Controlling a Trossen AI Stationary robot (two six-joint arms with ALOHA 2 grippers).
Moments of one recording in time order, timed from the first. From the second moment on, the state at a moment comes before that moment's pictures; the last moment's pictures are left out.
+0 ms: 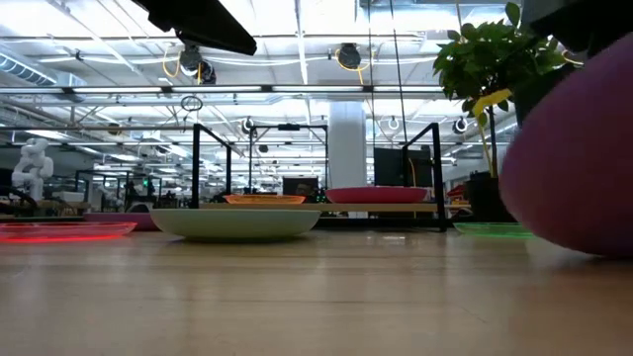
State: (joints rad) left arm -0.37 1.30 0.87 -0.15 -0.52 -0.07; right arm 0.43 1.40 0.56 -0.38 -0.03 0.30
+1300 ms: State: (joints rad) left arm -0.34 1.30 0.87 -0.08 -0.52 -0.02; right arm 0.26 1.05 0.56 0.25 0.29 0.09
